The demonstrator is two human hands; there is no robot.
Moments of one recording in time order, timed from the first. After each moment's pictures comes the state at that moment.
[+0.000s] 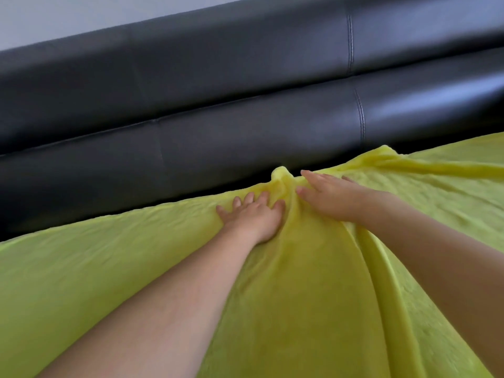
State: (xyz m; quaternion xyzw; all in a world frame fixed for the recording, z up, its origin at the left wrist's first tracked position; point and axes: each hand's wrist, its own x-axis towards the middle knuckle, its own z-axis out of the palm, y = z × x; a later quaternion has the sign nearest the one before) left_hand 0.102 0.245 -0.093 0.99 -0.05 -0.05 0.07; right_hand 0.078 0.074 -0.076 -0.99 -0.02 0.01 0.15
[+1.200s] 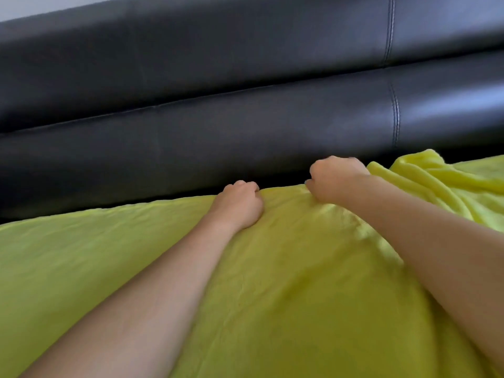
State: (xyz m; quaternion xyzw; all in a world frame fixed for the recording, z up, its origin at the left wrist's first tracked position) left_hand 0.167 0.270 -0.098 0.99 -0.07 0.03 0.14; right_hand 0.167 0.080 -0.074 -0.99 -0.05 -0.11 -0.03
